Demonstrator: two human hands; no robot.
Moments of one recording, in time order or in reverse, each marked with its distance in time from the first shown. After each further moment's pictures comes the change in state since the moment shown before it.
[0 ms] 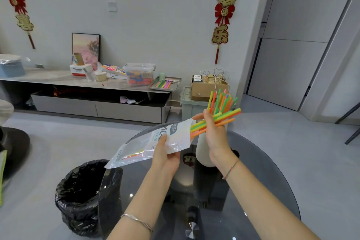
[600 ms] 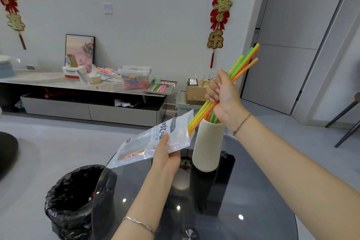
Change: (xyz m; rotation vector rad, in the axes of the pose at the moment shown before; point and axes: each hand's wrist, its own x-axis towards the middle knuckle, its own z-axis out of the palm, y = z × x) left_hand -0.003 -0.001 0.016 -0.016 -0.054 0.011; right_hand 0.049 -0.097 0.012 0.387 -0.087 0.048
